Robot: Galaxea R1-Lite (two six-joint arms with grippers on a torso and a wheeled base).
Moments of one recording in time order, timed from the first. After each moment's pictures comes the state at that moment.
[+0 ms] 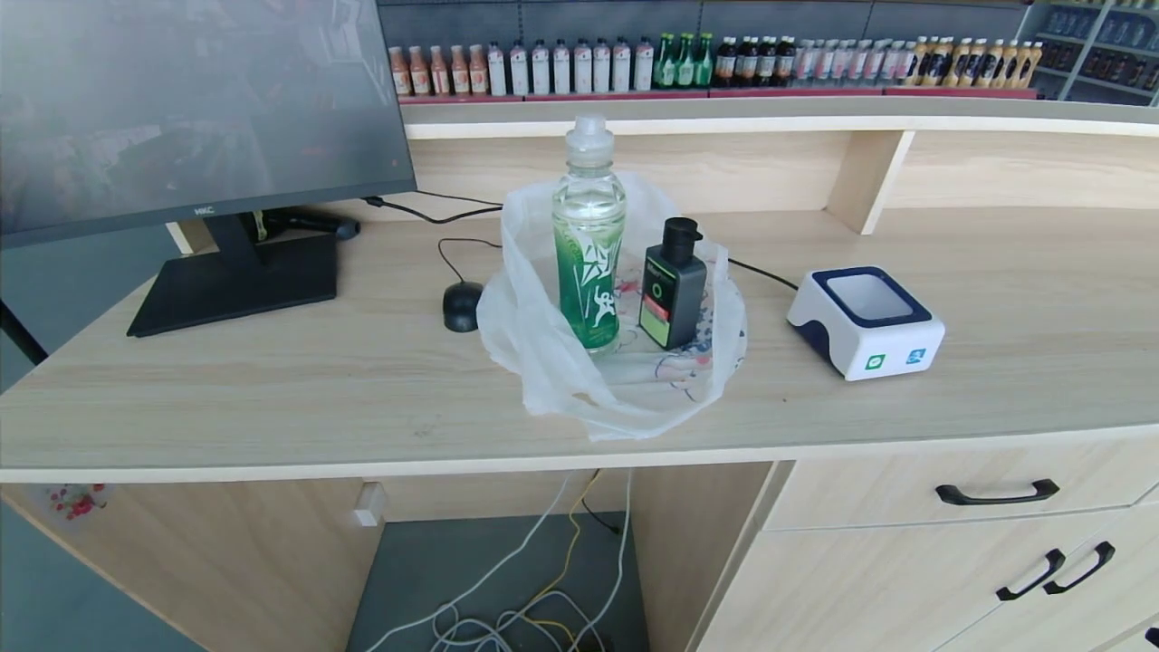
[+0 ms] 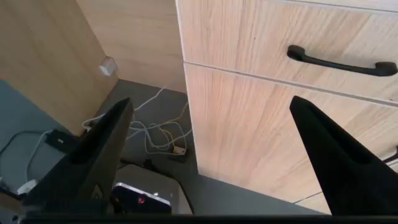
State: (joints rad) left arm 0.00 0.00 0.00 0.00 0.00 0.01; right arm 0.43 0.38 -0.04 -0.15 -0.09 -0.02
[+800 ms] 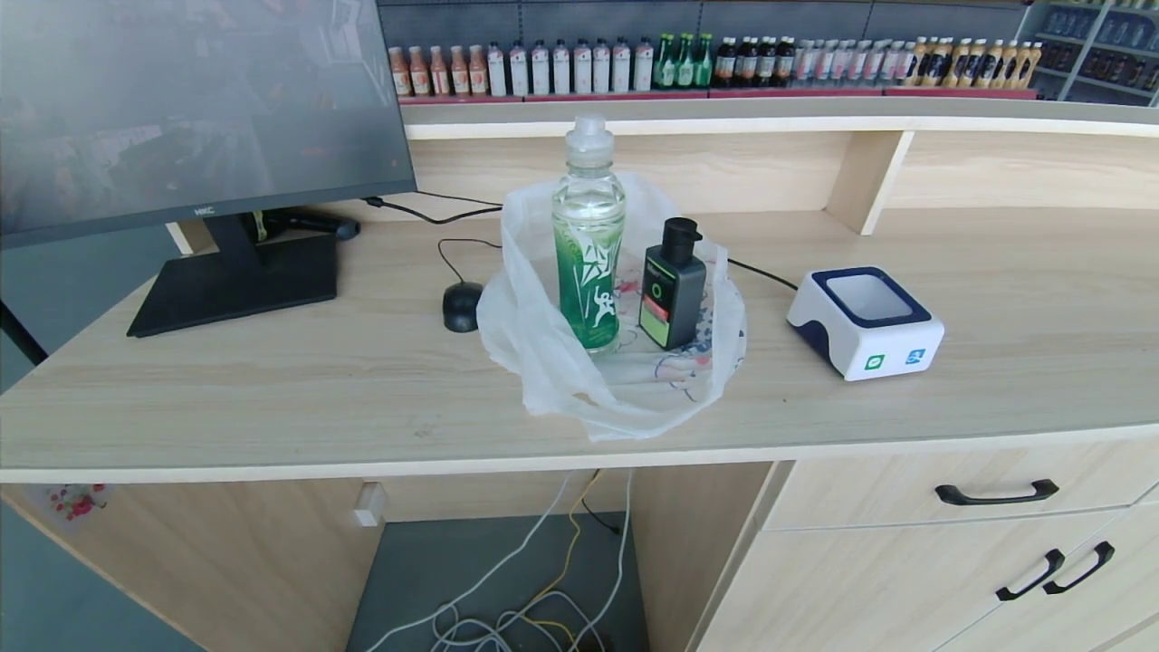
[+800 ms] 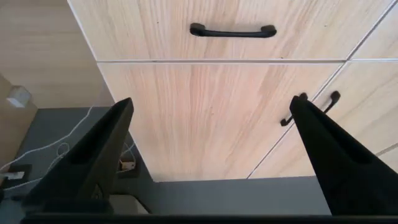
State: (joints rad) left arm 0.00 0.00 0.00 0.00 0.00 0.01; right arm 0.11 0.17 -0.02 -0.01 -0.18 -0.03
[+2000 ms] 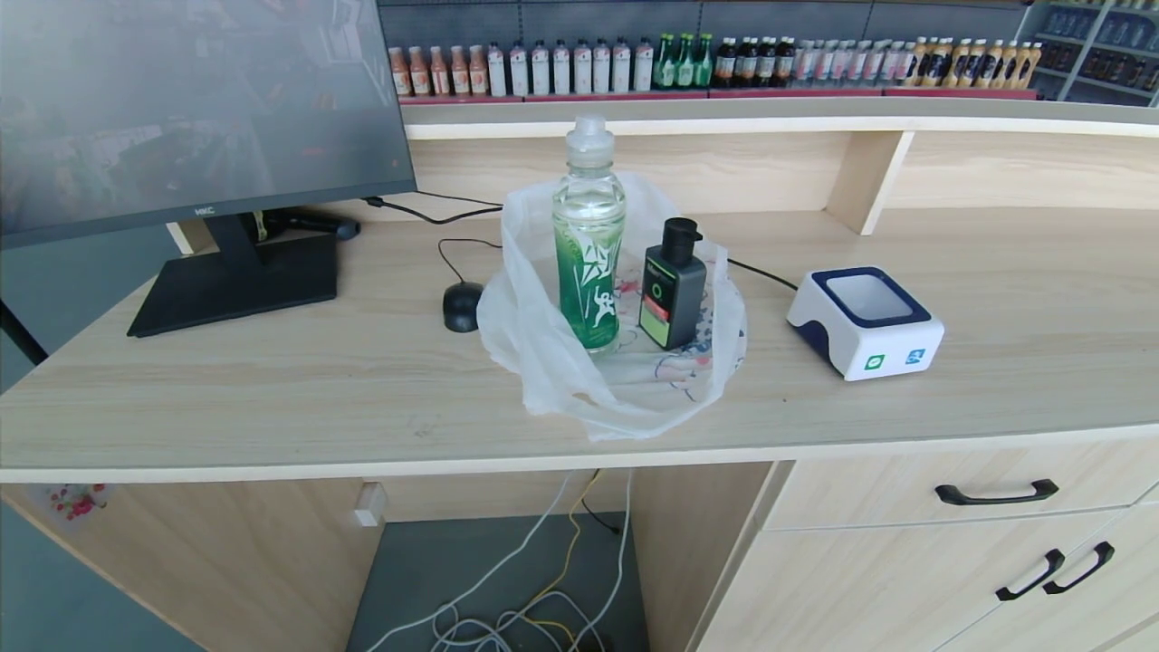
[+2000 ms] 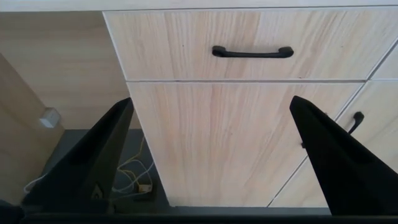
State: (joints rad) left arm 0.00 0.00 0.00 0.00 0.00 0.00; right arm 0.01 0.01 0.00 0.00 0.02 -0.02
